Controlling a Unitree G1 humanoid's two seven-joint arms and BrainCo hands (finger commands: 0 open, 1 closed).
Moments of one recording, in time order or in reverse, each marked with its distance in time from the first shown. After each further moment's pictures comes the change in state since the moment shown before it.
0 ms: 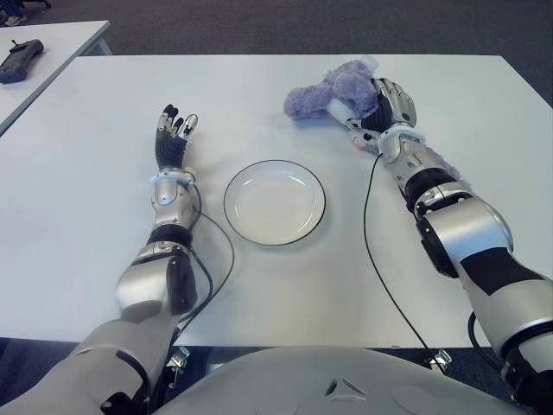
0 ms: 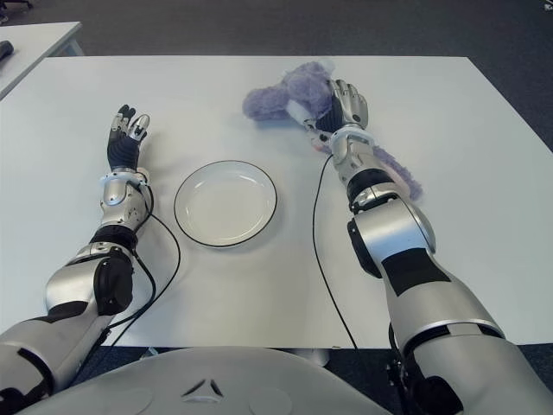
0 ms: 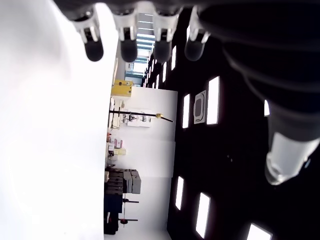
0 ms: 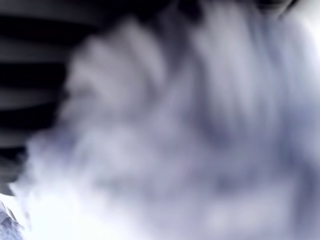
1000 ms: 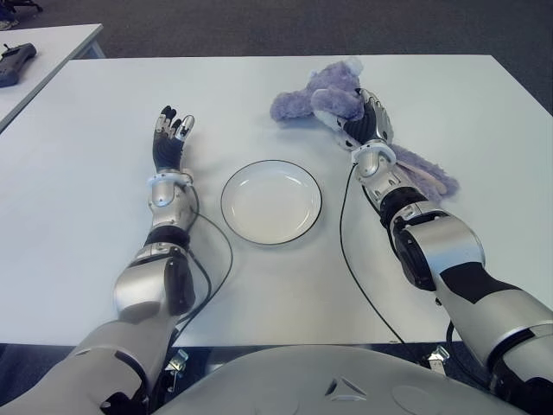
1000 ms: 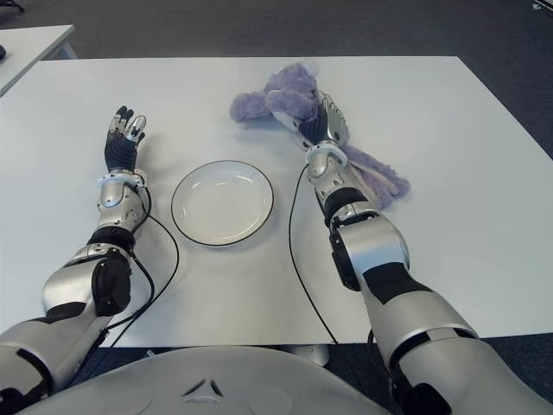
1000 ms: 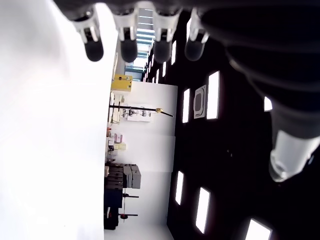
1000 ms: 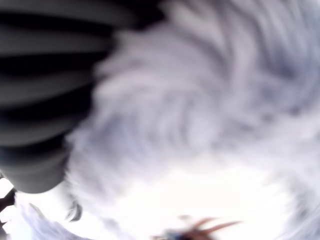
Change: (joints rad) left arm 0.008 0.010 0.006 0.000 0.000 0.000 -0.014; right arm 0.087 0.133 -0.210 -0.046 0.155 -0.132 -0.071
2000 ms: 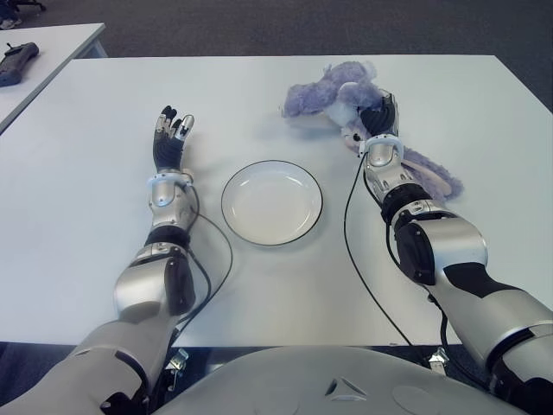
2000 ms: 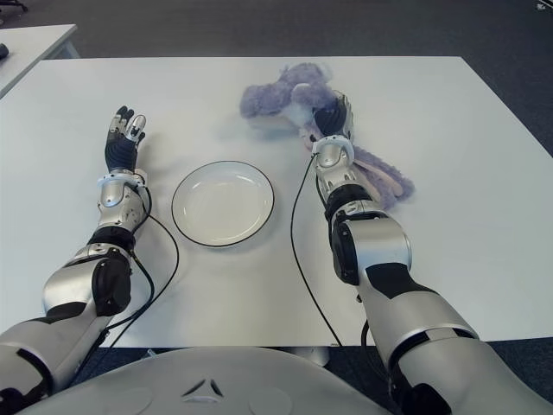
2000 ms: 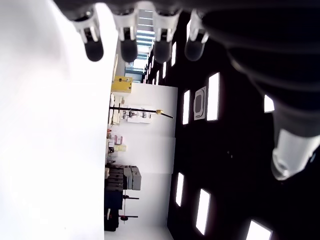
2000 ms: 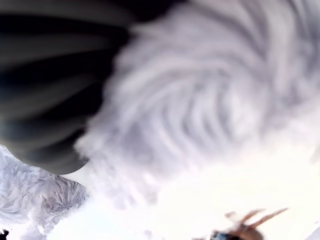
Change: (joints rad) left arm 0.000 -0.002 0.002 0.000 0.000 0.000 0.000; right arm -0.004 0.002 -0.226 -0.031 0.118 -0.006 0.075
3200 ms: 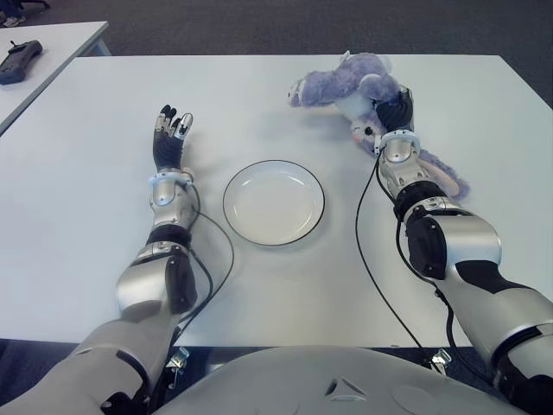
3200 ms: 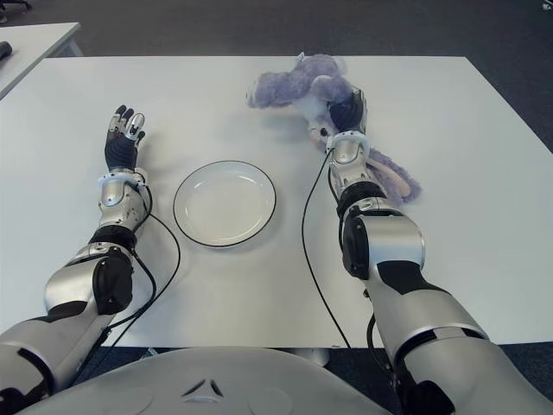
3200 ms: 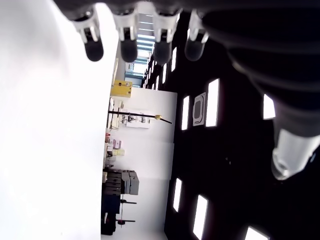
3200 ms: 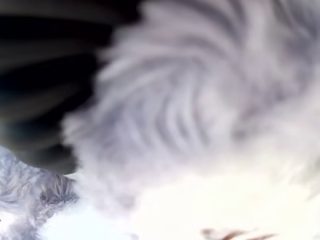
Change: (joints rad) left arm -0.009 -0.011 0.025 0.000 0.000 0.005 0.000; right arm -0.022 -0.076 -0.063 0.024 0.003 -0.086 0.048
